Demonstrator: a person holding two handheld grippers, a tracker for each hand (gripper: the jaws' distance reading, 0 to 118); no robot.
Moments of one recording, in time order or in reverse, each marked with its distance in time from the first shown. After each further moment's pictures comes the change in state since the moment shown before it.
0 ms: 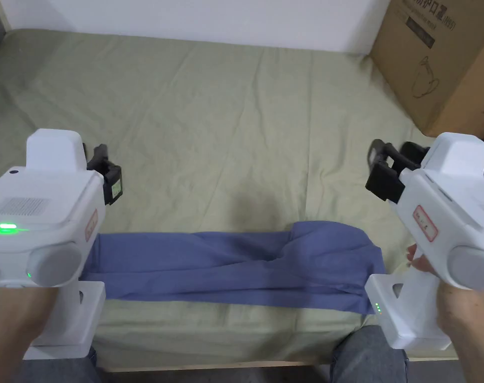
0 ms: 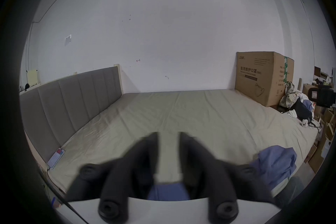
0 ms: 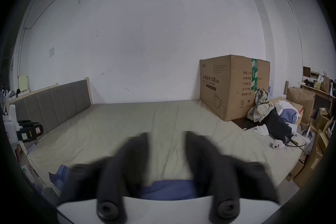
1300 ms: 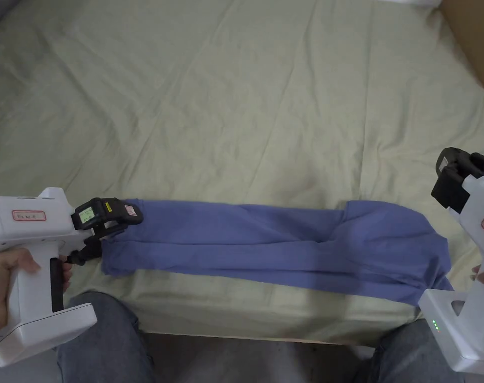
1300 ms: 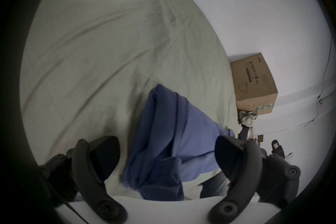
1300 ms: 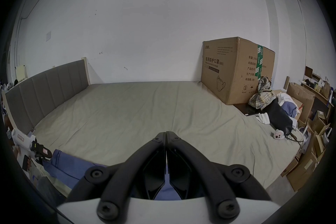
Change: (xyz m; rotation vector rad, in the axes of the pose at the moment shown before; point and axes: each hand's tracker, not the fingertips) left arm -0.114 -0.140 -0.086 -0.812 -0.382 0.874; right arm -0.018 -0.023 -0.035 -0.173 0.021 0.054
